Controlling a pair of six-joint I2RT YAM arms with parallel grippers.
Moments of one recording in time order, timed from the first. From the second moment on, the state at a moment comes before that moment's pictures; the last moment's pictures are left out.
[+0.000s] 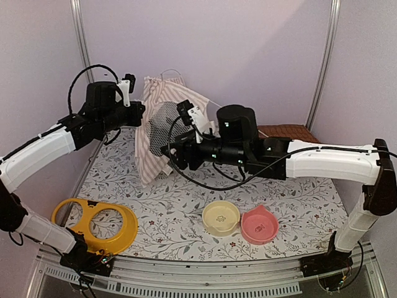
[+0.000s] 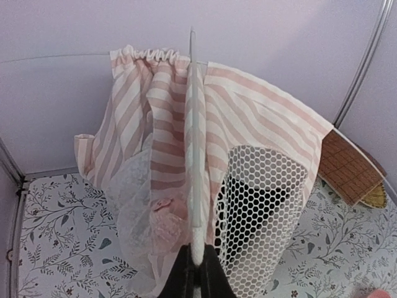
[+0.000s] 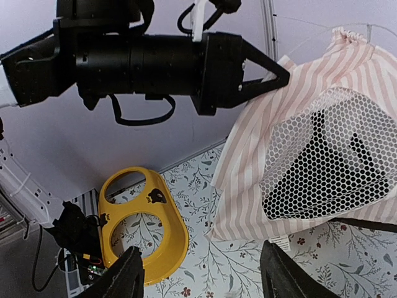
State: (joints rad) left arm -0.54 1.35 1.25 -0.22 -0.18 -0.19; right arm 1.12 1.70 1.40 0.09 0.00 0.19
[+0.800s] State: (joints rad) left arm -0.56 1.23 1.13 -0.04 -0.27 0.03; right arm 0.74 1.52 1.47 -0.25 -0.03 0.21
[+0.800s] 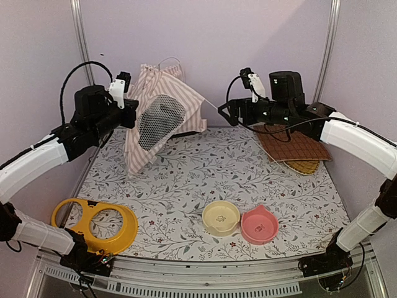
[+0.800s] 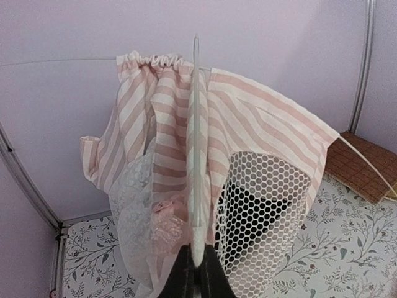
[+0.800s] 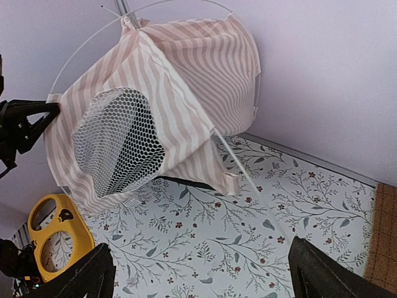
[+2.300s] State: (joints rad) left arm -0.17 1.30 1.52 -0.21 0.24 0.37; right arm 0.65 1.20 1.02 -0.60 -0.15 0.09
